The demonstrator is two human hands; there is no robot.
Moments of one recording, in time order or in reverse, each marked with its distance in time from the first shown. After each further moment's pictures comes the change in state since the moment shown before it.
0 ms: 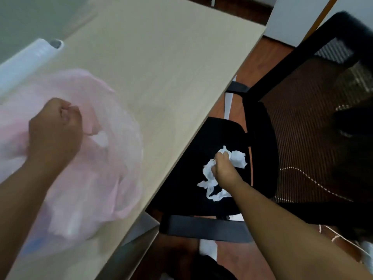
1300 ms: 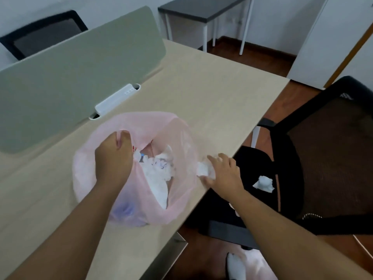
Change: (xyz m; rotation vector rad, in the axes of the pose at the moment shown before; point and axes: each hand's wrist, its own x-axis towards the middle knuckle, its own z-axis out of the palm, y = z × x) left_hand -0.058 -0.003 -0.127 -0.272 0.166 -0.189; right_hand -0.098 -0.140 0.029 -0.545 0.148 -0.481
